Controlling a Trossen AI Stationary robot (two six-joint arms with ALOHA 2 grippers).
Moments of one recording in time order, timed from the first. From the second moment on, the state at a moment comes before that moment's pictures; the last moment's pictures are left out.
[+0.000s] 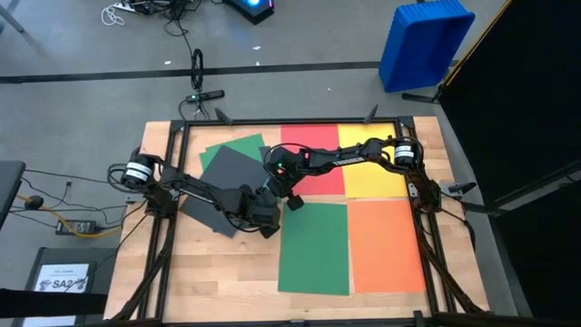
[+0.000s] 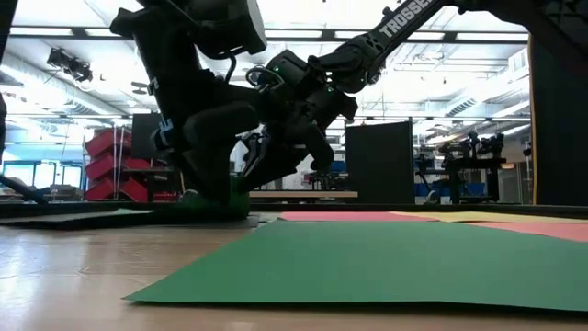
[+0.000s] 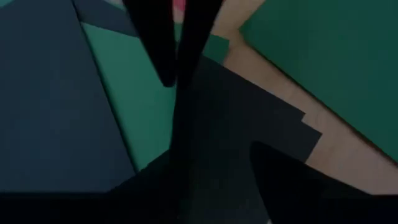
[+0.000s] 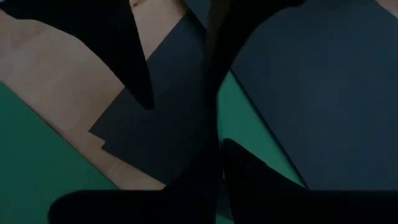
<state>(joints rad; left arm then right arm) -0.19 1.73 1.05 -0.60 -0.37 -0.81 -0.18 2.15 1.49 -0.18 -0.44 -0.66</state>
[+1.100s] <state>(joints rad) -0.24 1.76 1.42 -1.20 -0.49 -0.77 -0.14 2.07 1.78 -0.58 -0.34 -0.66</state>
